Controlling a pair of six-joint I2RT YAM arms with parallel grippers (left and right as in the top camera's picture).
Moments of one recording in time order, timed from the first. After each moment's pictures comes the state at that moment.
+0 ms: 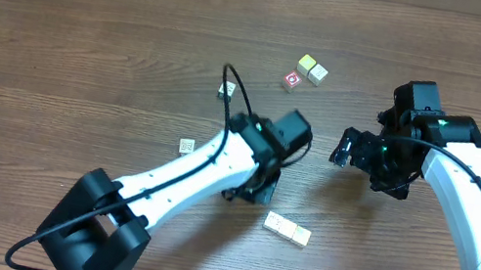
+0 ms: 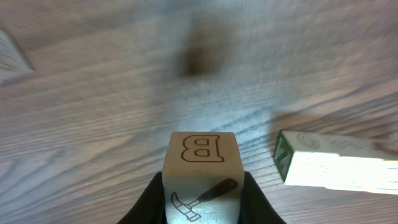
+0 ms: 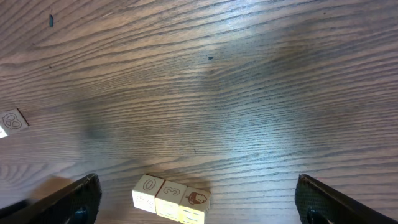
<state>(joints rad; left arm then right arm) -0.78 1.78 1.30 -1.08 -0.04 -0.55 0.14 1.59 1.21 -1.09 -0.28 0.41</state>
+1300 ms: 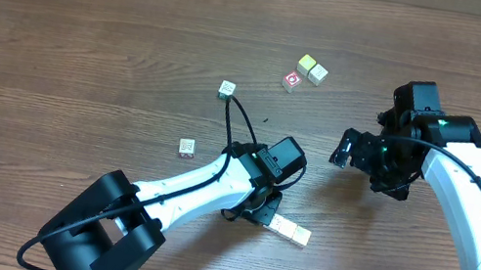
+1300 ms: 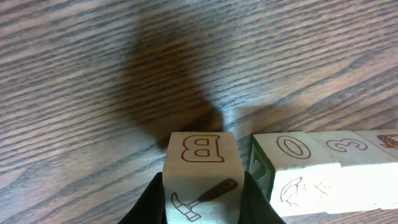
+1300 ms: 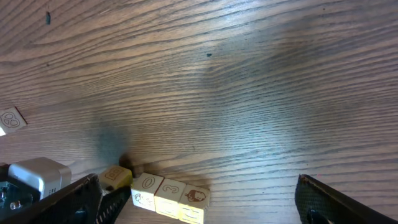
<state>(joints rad) -0.82 1.78 1.09 -0.79 0.08 -0.54 0.14 1.59 1.21 -1.10 -0.28 0.41</state>
